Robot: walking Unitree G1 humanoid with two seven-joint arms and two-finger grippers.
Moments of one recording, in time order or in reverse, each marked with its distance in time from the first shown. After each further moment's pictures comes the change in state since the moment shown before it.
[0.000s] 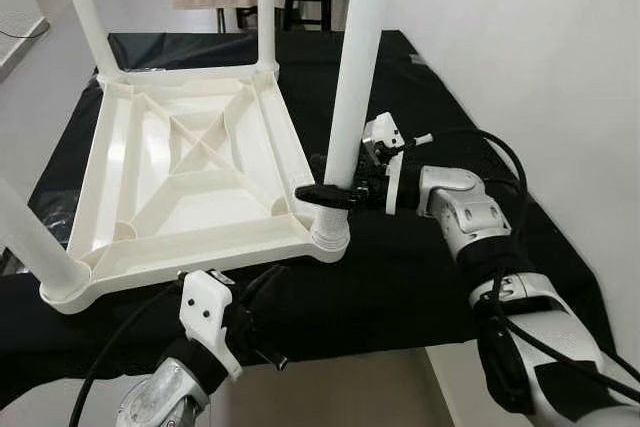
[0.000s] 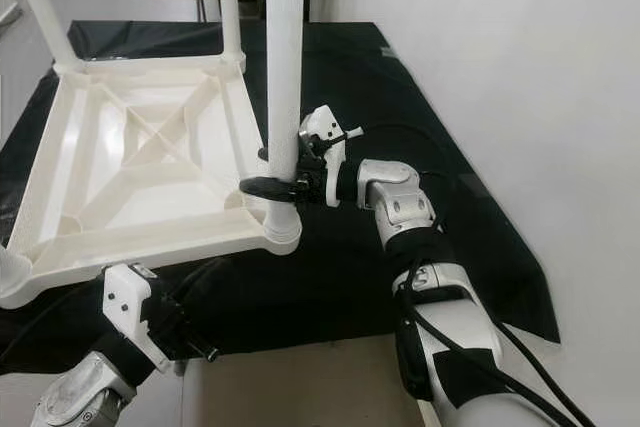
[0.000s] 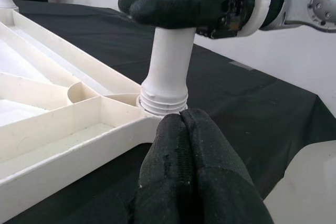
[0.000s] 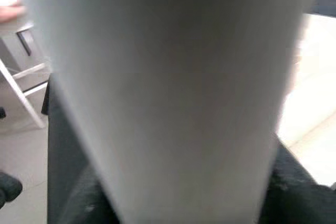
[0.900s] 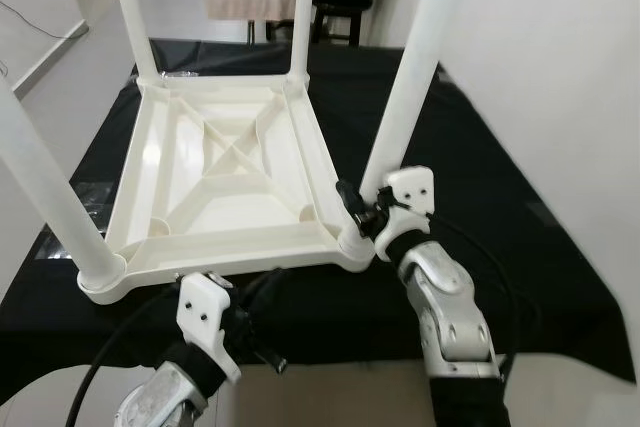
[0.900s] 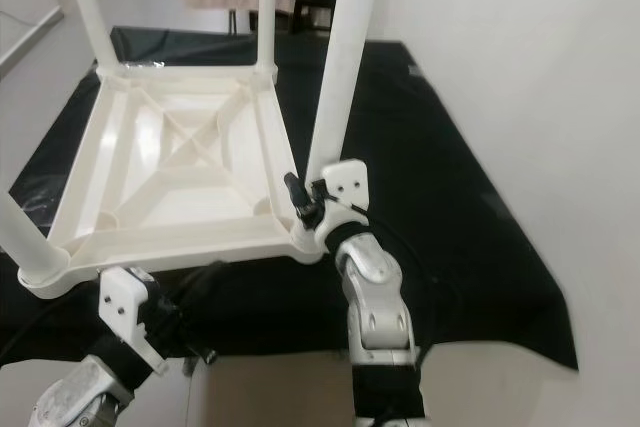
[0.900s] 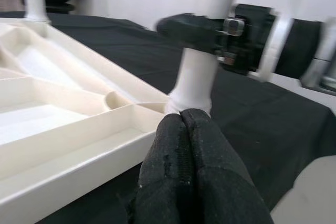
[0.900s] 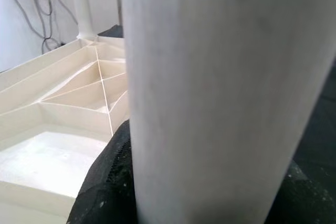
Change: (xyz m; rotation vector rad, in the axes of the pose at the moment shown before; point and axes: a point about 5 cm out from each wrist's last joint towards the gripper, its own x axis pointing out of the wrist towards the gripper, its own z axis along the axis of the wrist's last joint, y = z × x) left arm -0.003 -0.001 0.004 0.002 -0.008 0.007; right arm 0.000 0.056 -0.033 0.025 -0.107 -0.831
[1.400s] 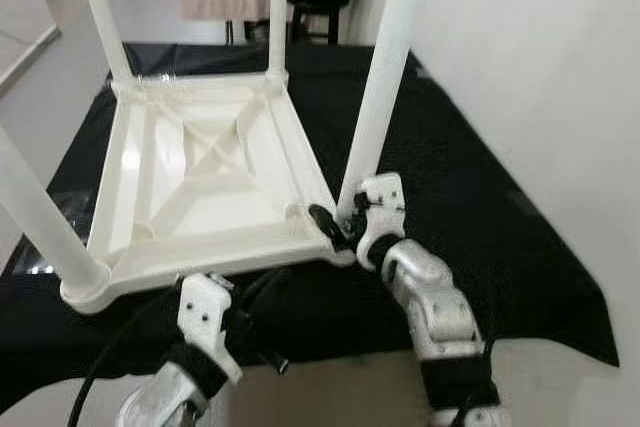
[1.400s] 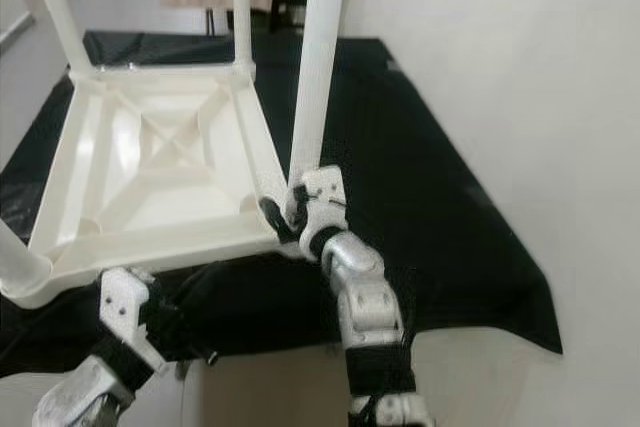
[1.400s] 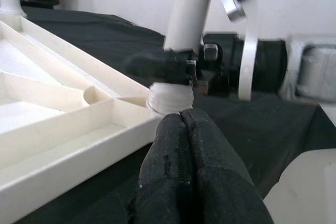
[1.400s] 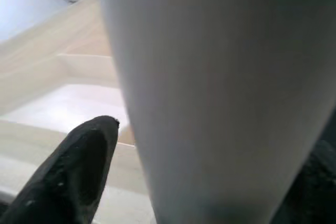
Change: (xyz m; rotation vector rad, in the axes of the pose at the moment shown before) left arm 0.003 0.000 0.000 -0.003 -0.008 0.001; right arm 0.020 -0.003 -0.004 0.082 0.102 0.194
